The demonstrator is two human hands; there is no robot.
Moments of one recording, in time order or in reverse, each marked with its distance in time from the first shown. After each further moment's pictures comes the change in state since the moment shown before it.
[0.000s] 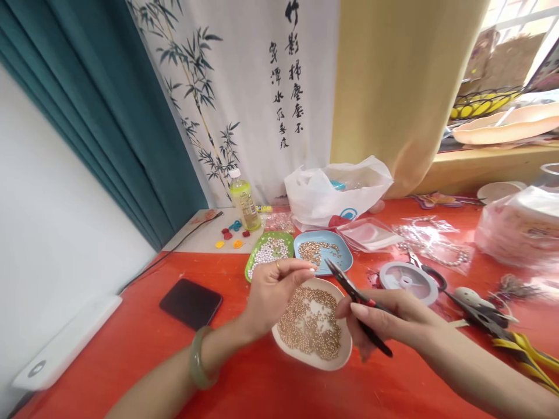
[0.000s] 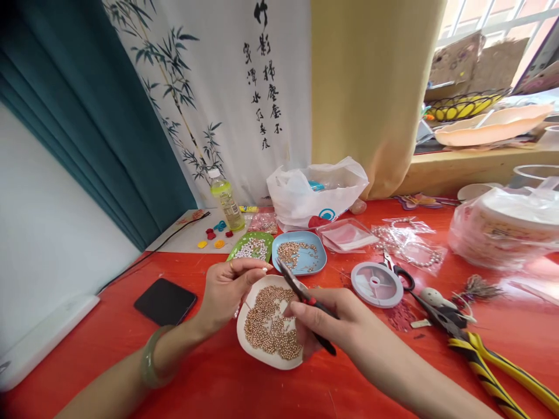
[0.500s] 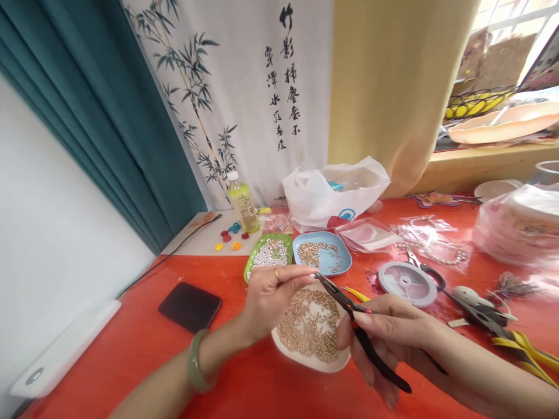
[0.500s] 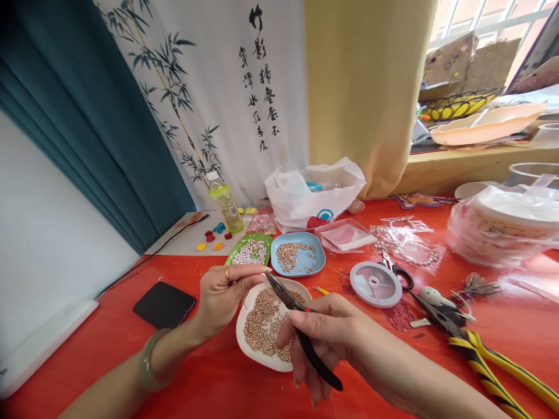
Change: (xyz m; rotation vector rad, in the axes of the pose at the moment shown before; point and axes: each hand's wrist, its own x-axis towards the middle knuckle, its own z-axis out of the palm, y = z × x) left_hand -0.001 -0.003 -0.004 0.162 -0.052 0.382; right_hand -0.001 0.002 -0.002 0.548 -0.278 0.170
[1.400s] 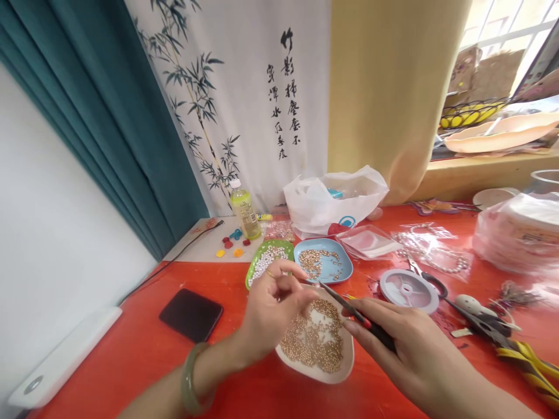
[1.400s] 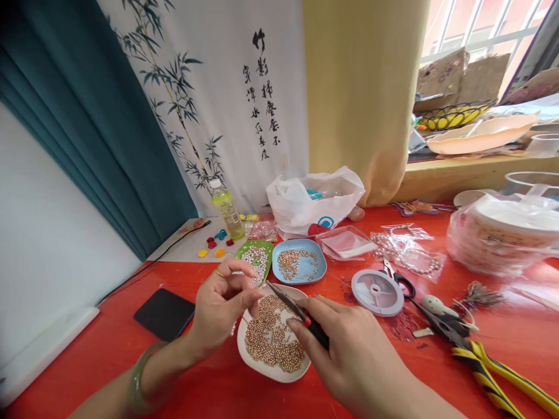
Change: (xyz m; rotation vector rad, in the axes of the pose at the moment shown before) left_hand -0.003 0.018 0.003 -0.235 -0.035 -0.282; right_hand 0.003 0.017 0.001 -1.329 0.532 -0.467
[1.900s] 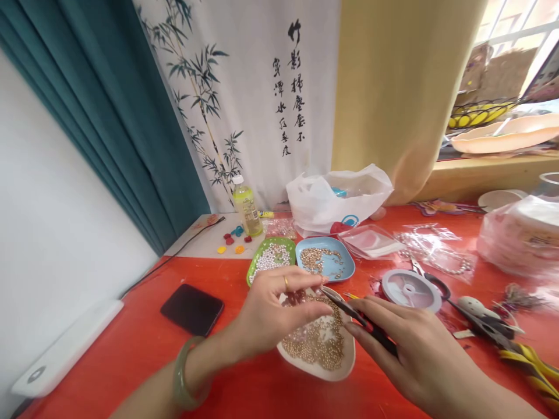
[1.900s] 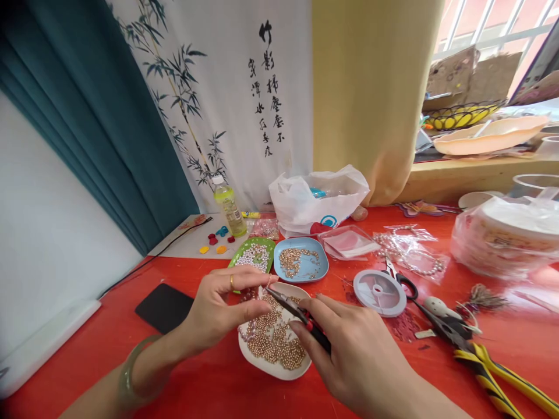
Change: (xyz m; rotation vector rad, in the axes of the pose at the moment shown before) left_hand 0.003 0.020 -0.008 0.336 -0.152 0.127; right_hand -0.001 0.005 0.002 -0.093 0.022 -0.121
